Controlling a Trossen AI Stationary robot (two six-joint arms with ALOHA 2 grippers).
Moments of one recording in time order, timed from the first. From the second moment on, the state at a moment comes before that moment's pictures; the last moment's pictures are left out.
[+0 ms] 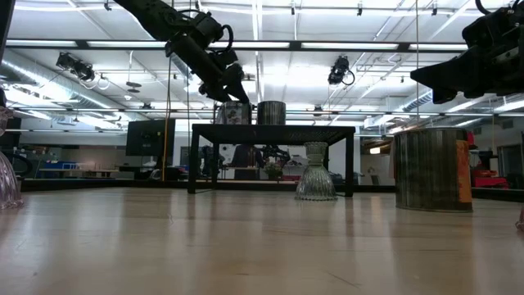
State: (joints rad) left arm 0.73 1.62 1.32 -0.24 0.04 0.19; right arm -0.07 0.00 0.02 0.01 -0.02 -0.09
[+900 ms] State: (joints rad) left arm 0.73 1.62 1.60 -0.57 0.03 0.22; right arm -0.07 0.00 0.02 0.01 -0.02 -0.09
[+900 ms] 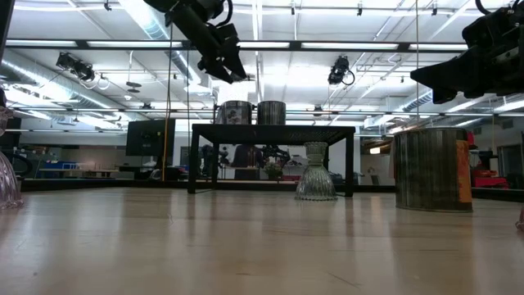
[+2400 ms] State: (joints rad) left arm 0.43 1.33 1.26 -0.66 0.02 0.23; right arm -0.07 0.00 0.02 0.01 -0.02 -0.09
